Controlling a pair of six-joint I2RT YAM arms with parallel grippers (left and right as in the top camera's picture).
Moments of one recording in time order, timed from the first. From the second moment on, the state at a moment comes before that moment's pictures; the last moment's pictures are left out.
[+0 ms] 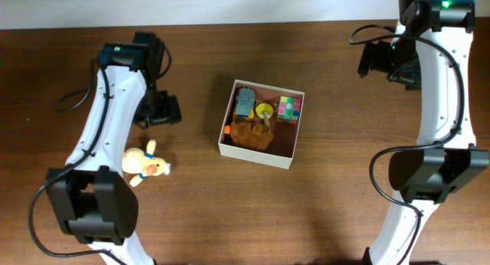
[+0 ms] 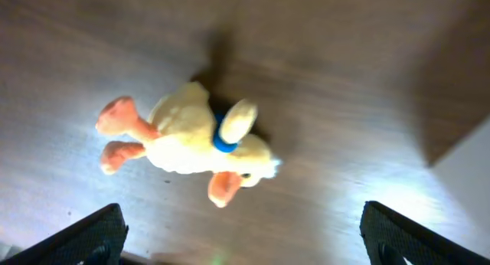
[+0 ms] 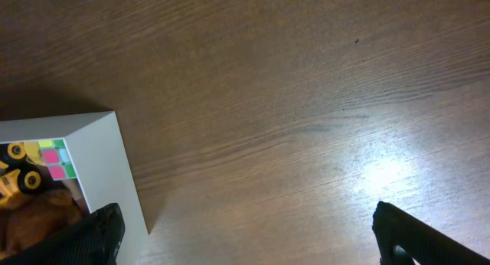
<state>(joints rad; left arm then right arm) -0.09 1.92 1.77 -1.47 -0.17 -0.35 -0.09 2.16 2.42 -1.69 0.02 0.26</state>
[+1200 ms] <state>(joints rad) -0.05 1.91 1.31 -1.11 -0.24 -0.12 -0.09 2.16 2.42 -1.69 0.02 0.26</state>
